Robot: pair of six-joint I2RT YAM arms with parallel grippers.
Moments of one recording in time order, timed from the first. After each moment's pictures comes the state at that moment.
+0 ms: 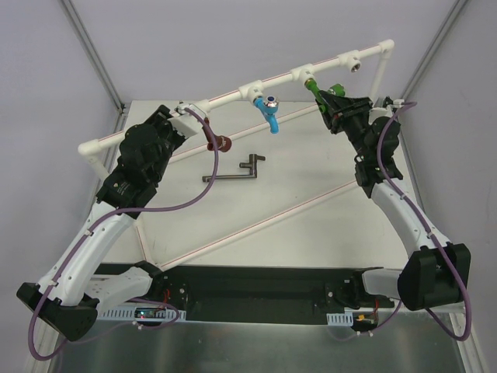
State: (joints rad) left arm -0.50 1.01 1.19 -0.31 -0.34 0.70; right arm 0.21 1.28 1.02 0.43 -0.22 1.53
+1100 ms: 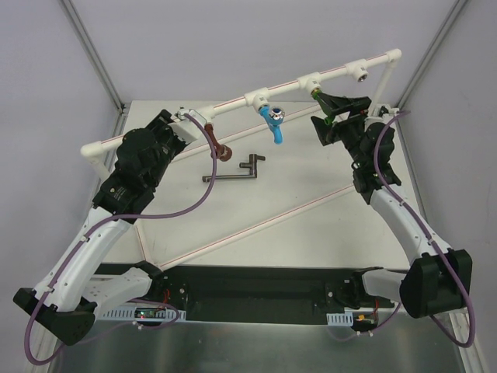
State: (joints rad) left arm -0.51 0.97 1.18 -0.34 -0.29 0.67; right arm 0.24 1.24 0.97 0.35 -0.16 1.53
